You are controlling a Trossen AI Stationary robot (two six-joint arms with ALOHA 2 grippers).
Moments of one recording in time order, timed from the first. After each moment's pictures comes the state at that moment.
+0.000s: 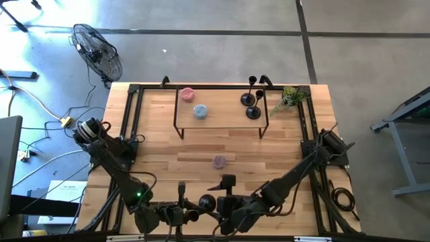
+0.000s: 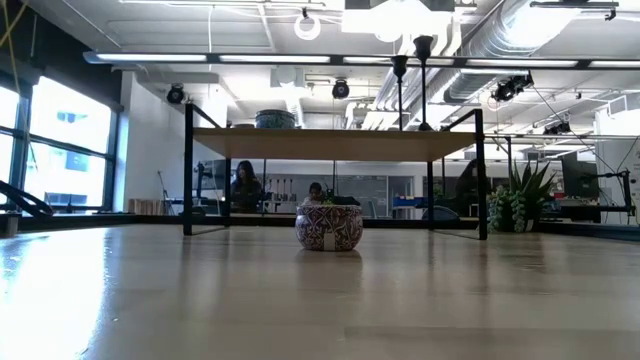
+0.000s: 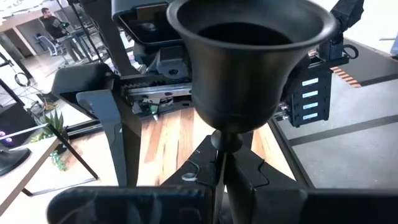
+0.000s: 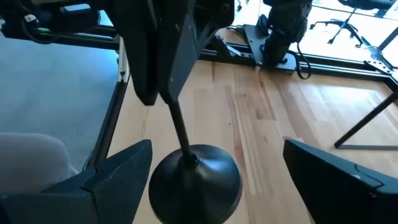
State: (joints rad) left arm -0.86 1.66 1.19 0.24 -0.88 0.06; right arm 0.64 1.95 1.65 -0.31 0.65 0.26
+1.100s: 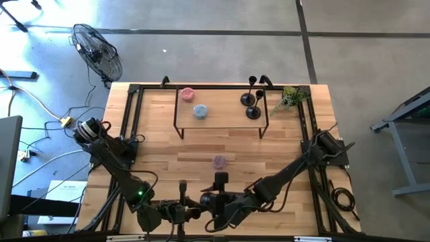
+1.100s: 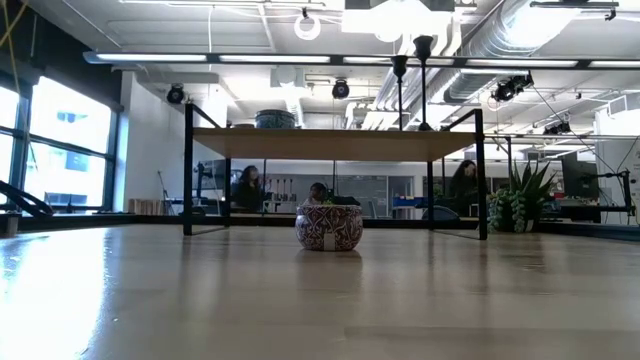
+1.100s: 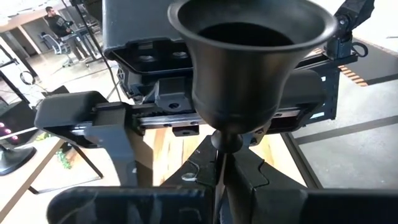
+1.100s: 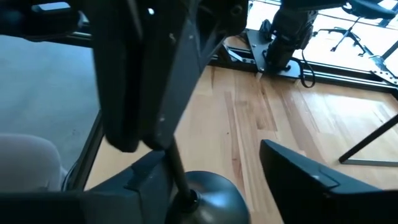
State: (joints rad) left arm -0.85 1.66 1.19 0.23 -0.87 0.05; right arm 0.58 1.99 1.65 -0.22 0.60 0.18
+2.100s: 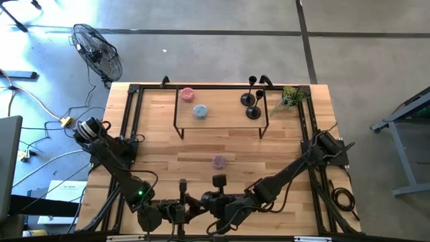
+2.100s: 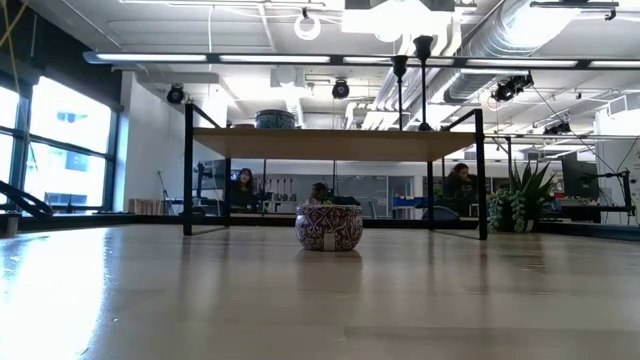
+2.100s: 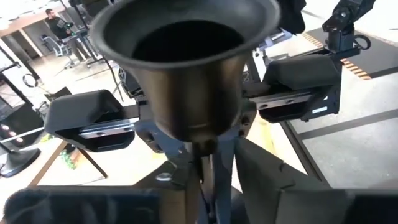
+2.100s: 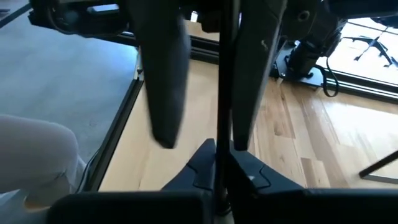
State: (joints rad) left arm -0.85 1.66 1.19 0.21 -0.87 0.07; right arm 0.58 1.99 1.65 -0.20 0.52 0.12
